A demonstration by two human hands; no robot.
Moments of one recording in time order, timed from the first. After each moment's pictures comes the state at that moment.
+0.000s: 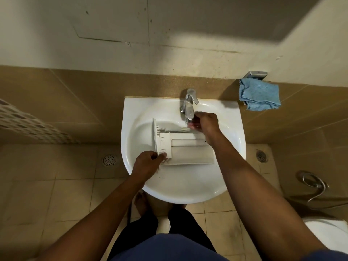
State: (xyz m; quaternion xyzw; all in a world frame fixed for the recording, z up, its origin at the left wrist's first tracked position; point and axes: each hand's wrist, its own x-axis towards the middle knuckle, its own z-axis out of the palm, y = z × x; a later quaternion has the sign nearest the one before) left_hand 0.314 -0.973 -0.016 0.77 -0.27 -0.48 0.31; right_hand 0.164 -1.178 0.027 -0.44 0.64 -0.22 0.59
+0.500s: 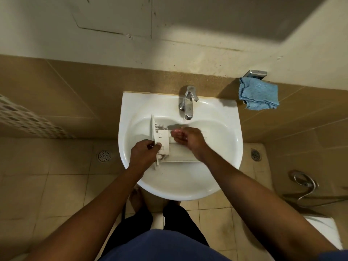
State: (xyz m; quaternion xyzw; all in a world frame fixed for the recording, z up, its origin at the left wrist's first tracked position) left_hand 0.320 -0.985 -0.007 0.78 -0.24 -0.45 0.36; right_hand 0.167 -1.118 -0.006 -0.44 0.55 -0.16 0.69
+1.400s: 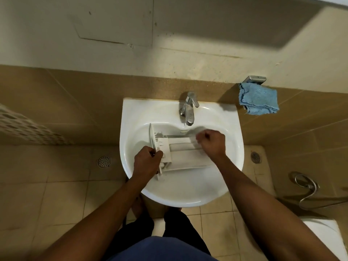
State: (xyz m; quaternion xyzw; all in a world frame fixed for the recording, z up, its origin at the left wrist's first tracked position) left_hand 0.312 -0.986 0.002 0.80 -0.22 -0.44 0.35; right_hand 0.118 -1.142 -0.005 -0.70 0.62 -0.16 0.31
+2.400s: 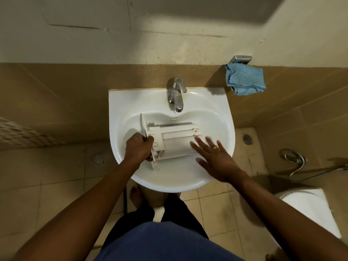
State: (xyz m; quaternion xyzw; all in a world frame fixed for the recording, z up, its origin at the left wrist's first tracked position) left_hand 0.326 -1.002 0.001 0.79 -0.24 -0.47 0.30; right_hand 0.019 -1.061 -0.003 -0.90 0.38 0.14 0.16
